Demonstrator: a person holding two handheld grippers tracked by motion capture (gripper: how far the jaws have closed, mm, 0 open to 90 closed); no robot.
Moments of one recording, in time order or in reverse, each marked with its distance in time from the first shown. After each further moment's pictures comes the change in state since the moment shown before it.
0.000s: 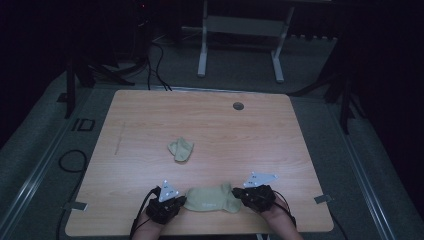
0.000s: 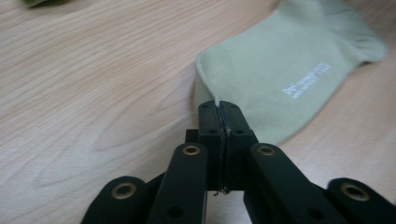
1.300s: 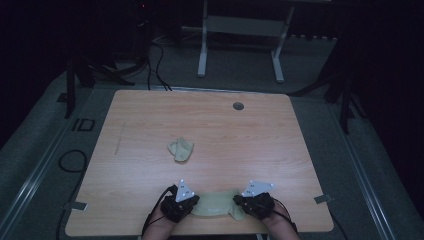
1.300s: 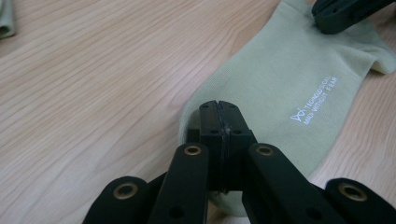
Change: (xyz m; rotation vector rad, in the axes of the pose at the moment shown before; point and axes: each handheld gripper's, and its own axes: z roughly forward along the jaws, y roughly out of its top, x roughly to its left) left arm -0.025 0.018 0.026 -0.004 -0.057 0.120; right arm 0.006 -0.023 0.010 0.053 -0.031 -0.058
